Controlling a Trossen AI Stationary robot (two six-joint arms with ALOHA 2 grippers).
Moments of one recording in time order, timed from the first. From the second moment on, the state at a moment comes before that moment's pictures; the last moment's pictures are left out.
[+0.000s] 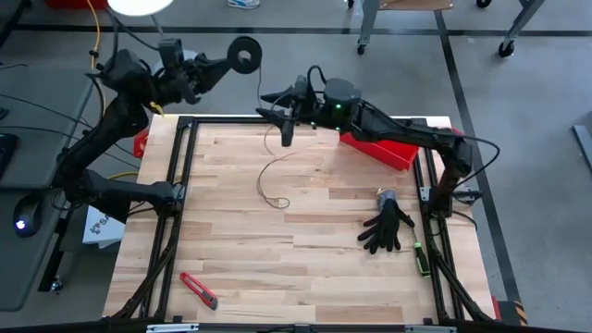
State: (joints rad) left arm 0.54 1.11 1.50 -0.05 0.25 -0.64; right arm -0.23 1.81 1.81 0.07 -0.06 0.07
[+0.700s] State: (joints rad) left arm 0.54 1.11 1.50 -0.03 0.20 -0.65; right arm -0.23 1.86 1.81 0.17 0.06 0.03
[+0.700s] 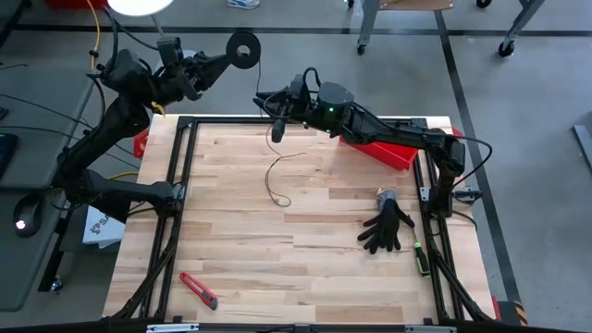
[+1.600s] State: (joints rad) left arm 0.29 1.17 1.50 -0.03 -0.09 -1.30; right arm -0.08 1.89 1.81 0.55 0.09 -0.08
